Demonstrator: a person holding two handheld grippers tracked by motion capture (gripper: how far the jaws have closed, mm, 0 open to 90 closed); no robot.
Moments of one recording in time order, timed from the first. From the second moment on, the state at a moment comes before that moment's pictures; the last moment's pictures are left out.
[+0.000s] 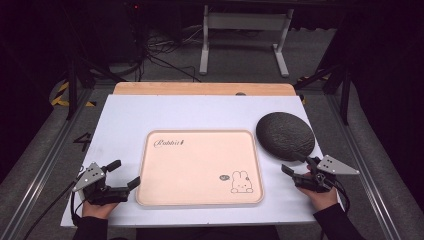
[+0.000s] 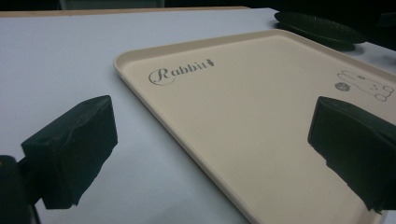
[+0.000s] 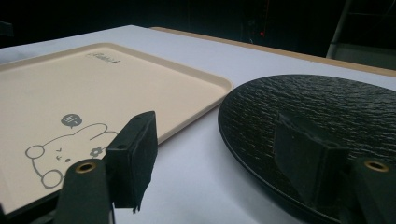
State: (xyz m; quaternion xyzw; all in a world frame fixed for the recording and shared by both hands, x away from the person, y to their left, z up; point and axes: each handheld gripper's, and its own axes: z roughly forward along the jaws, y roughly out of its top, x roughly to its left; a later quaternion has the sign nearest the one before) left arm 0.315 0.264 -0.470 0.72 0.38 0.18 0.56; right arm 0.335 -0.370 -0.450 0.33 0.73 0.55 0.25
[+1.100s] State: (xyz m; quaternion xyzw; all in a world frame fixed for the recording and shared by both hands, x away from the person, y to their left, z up) left arm 0.316 0.263 -0.471 0.72 0.38 0.18 0.56; right arm 0.321 -0.365 -0.416 0.22 0.76 0.41 0.45
